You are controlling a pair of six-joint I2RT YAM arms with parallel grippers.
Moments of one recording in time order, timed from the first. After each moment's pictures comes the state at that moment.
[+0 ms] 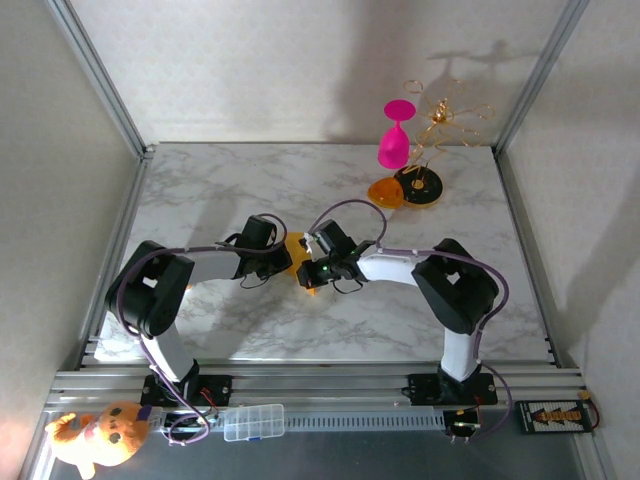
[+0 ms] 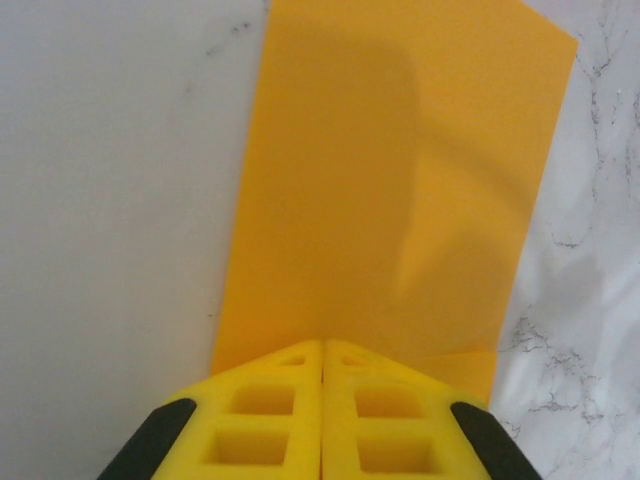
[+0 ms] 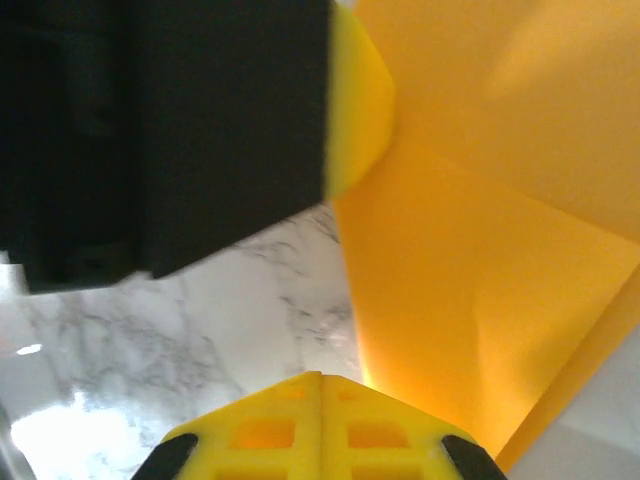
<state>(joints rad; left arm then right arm) -0.43 1.74 0.81 -0.03 0.24 -0.85 0.82 1.88 1.05 -0.13 -0.39 0.46</state>
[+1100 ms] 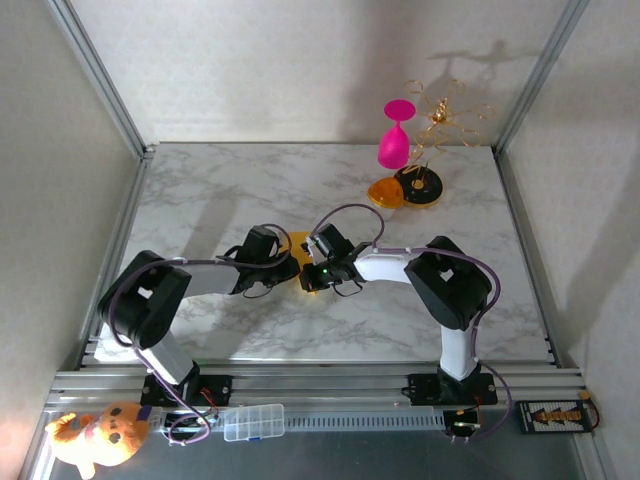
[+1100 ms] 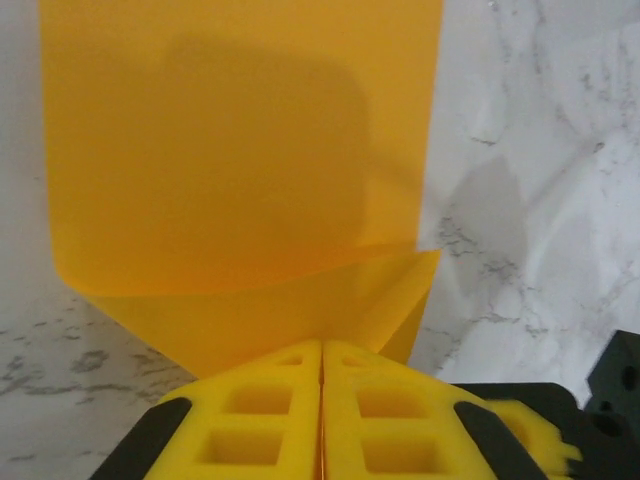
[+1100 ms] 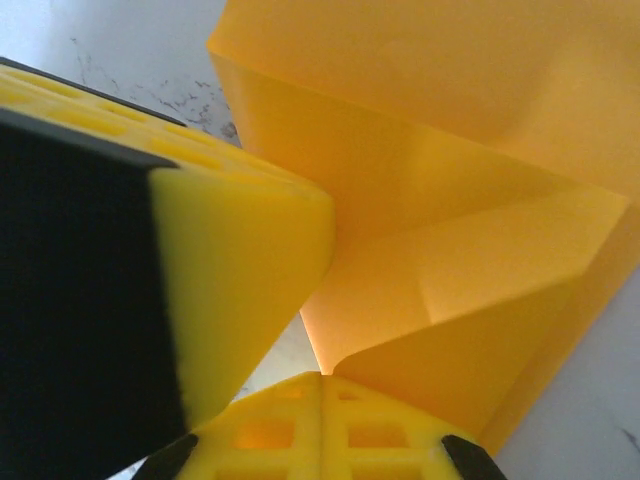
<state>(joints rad) -0.50 1.68 0.69 0.13 0.29 -0.87 0.82 1.91 1.05 -0.15 -0.37 0.48</state>
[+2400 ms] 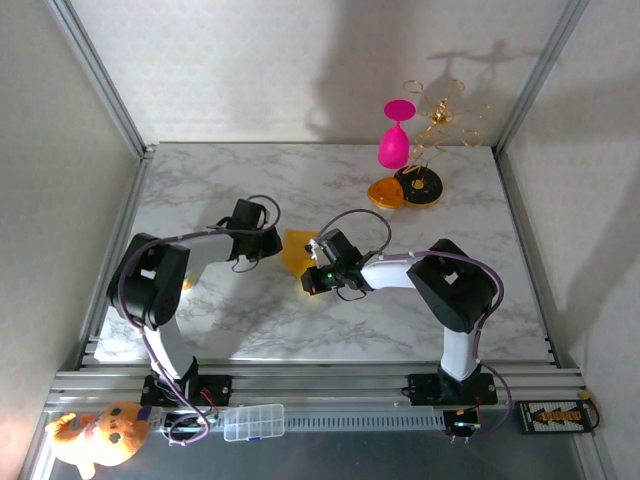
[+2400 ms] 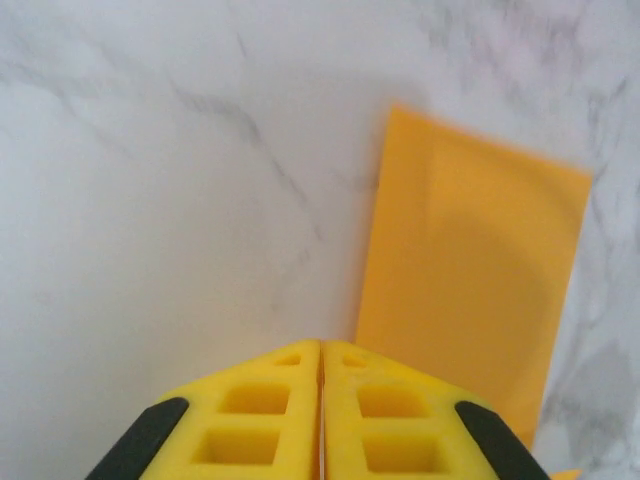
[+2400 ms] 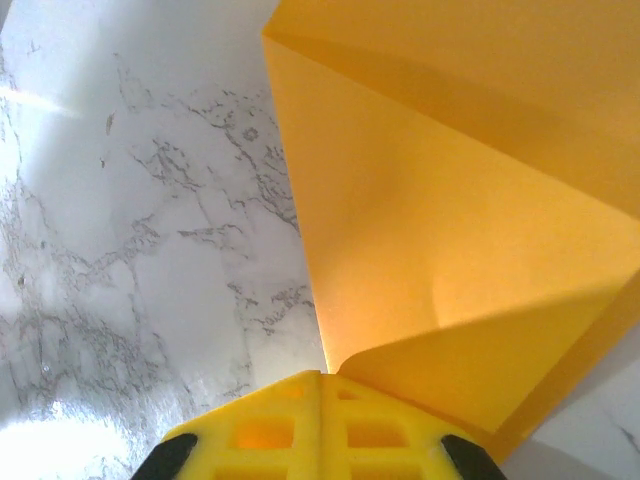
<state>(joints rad) -0.32 1.79 0.96 -0.13 0.23 -0.62 0.81 1.88 0.93 0.03 -0.38 0.48</state>
